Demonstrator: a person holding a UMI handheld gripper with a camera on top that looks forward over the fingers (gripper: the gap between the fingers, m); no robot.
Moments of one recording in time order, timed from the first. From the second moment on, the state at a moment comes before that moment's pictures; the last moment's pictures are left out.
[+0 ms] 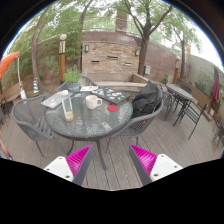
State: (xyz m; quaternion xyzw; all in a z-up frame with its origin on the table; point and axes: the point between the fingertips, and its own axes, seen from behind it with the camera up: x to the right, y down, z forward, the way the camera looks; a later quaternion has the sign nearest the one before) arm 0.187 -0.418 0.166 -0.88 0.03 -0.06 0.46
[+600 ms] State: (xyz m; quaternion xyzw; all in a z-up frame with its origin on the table) arm 0.043 -0.176 0.092 -0.82 -0.04 -0.02 0.58
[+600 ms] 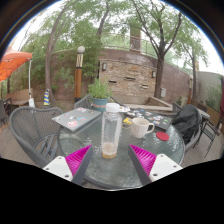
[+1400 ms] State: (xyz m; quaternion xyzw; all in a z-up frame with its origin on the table) arm -0.067 0.030 0.061 -0.77 -0.05 0.03 0.64
